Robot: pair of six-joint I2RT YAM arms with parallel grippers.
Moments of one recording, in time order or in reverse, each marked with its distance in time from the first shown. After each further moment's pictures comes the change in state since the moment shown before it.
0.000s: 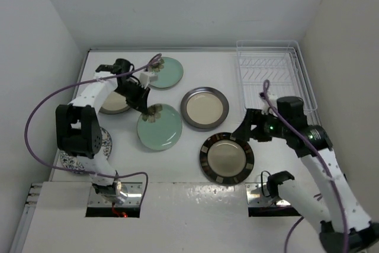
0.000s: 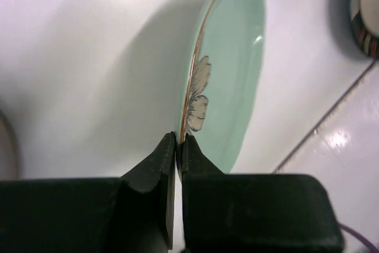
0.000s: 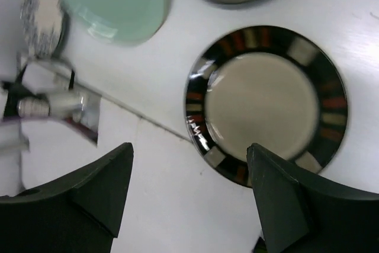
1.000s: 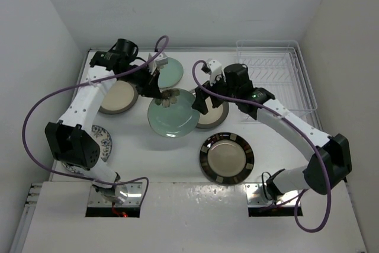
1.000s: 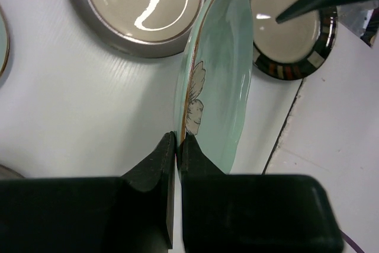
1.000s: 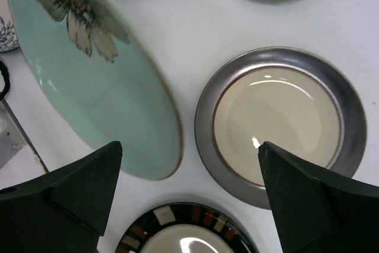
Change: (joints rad) left arm -0.142 -0.152 0.297 -0.092 0.189 0.031; right arm 0.422 0.674 0.293 0.616 0.169 -0.385
